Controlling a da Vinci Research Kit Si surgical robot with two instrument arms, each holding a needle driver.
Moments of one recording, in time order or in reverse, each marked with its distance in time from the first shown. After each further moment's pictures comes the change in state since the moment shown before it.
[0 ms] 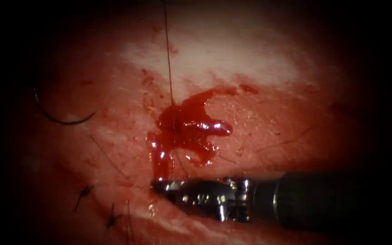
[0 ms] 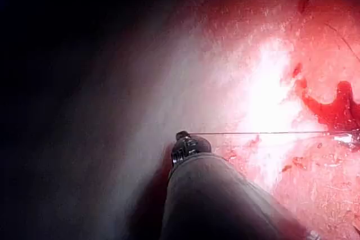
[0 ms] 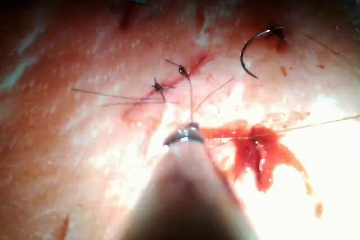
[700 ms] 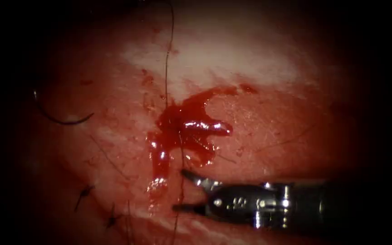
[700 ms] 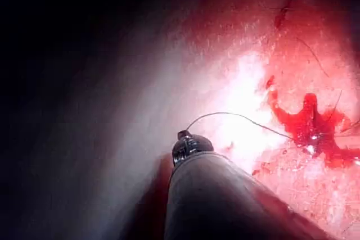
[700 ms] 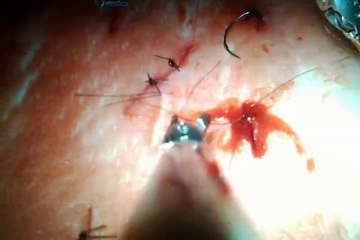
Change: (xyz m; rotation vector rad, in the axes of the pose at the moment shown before) right arm 0.001 0.004 -0.010 -0.056 0.113 0.269; left arm 0.003 0.004 -0.008 -0.116 0.017 -0.051
